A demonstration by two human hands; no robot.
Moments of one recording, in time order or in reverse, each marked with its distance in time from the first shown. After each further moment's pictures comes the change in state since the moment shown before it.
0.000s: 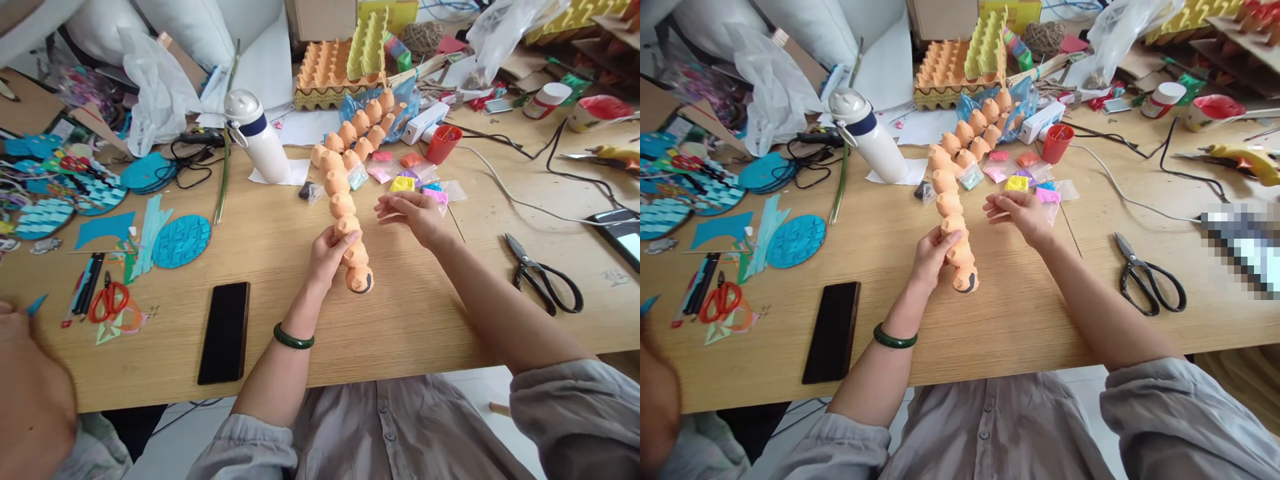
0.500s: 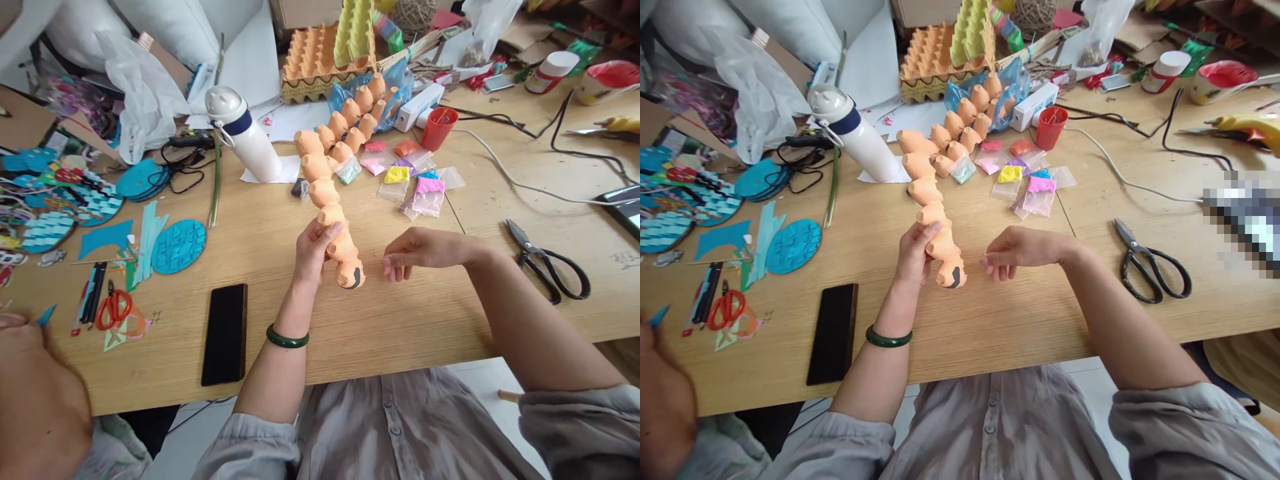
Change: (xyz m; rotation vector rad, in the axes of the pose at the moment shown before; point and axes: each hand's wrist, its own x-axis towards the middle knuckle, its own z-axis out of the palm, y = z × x) left_hand -0.002 0.009 -0.006 -0.040 0.017 0.036; right_hand -0.052 -0.035 -0.009 -0.476 -0.821 0.426
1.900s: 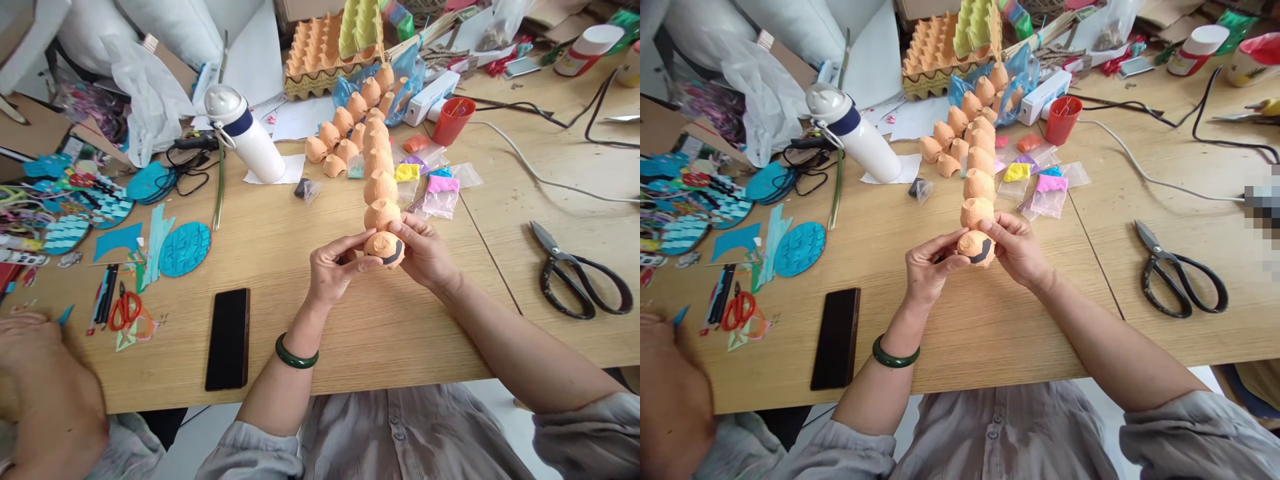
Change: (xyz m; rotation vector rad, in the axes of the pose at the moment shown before) left_hand -0.017 -0.009 0.011 0.198 -0.188 0.304; right_hand 0.041 0.002 0.042 0.927 0.603 -0.577
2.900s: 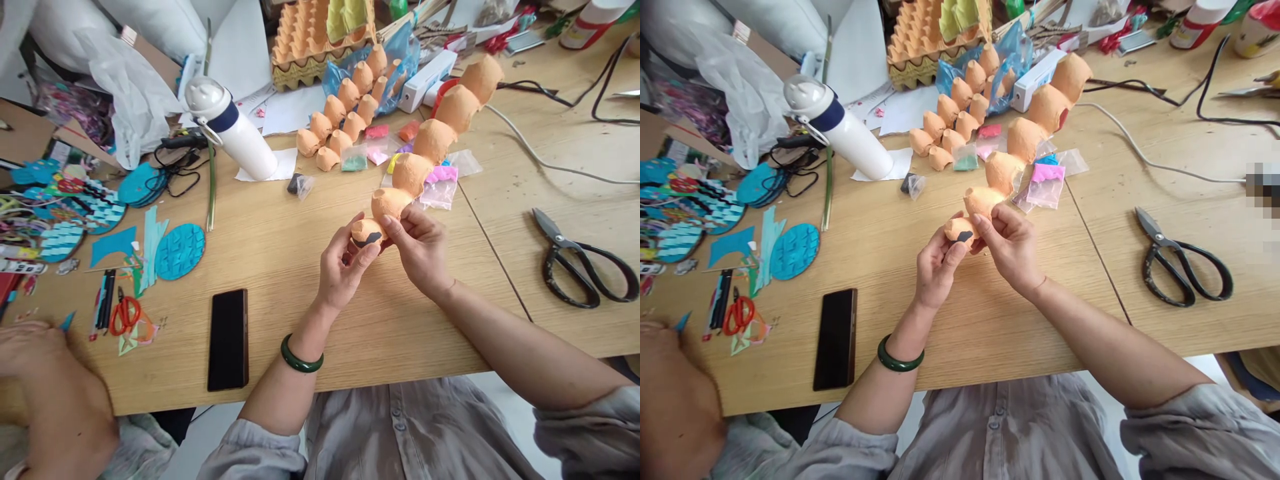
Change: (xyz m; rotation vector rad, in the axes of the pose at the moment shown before) left_hand -0.009 -0.004 0.015 0.142 -0.029 -0.047; right_hand -0.010 0.009 0.011 -0.377 0.265 -0.303
